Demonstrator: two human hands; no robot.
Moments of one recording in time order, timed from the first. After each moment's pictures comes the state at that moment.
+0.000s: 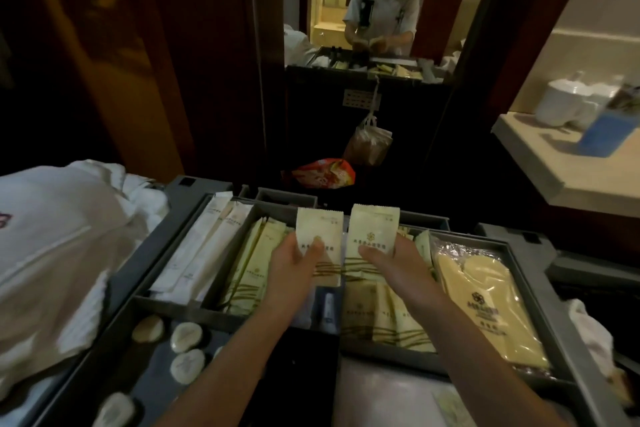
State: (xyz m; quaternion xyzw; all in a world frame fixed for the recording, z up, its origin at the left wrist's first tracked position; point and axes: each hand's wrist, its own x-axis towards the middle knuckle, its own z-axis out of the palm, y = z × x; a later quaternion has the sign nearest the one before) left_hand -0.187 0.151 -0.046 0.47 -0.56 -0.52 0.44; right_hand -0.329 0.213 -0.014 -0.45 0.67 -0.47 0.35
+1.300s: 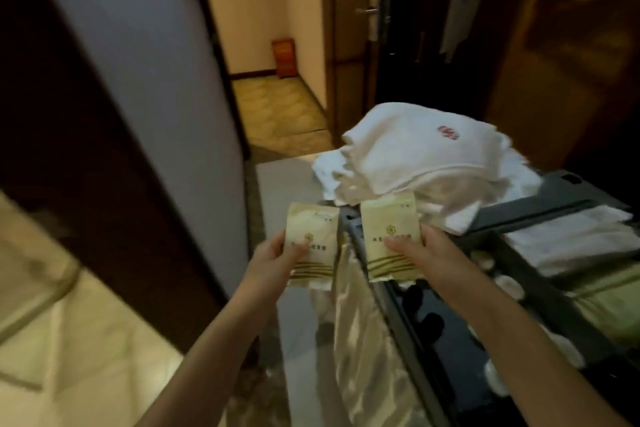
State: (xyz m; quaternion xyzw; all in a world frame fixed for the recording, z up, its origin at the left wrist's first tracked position) left_hand 0.142 0.424 -0.013 0.70 -0.22 -0.30 0.60; right_hand -0.005 0.269 0.000 -0.68 0.30 -0.16 0.65
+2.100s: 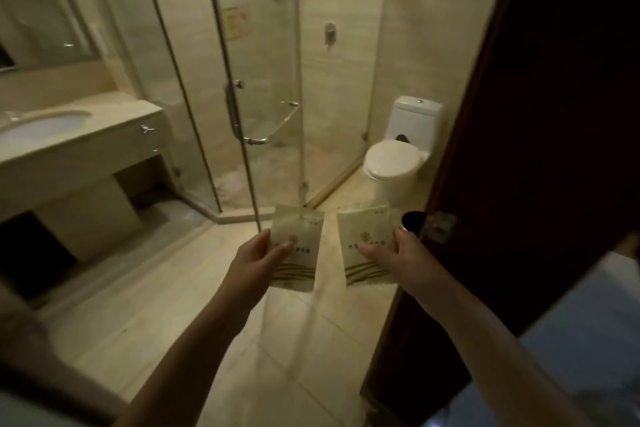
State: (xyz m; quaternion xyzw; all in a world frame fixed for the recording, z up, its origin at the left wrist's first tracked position) left_hand 0.368 0.862 -0.017 0.72 0.06 0.00 0.70; right_hand 0.399 0.652 -0.001 -0.75 -0.08 0.14 0.64
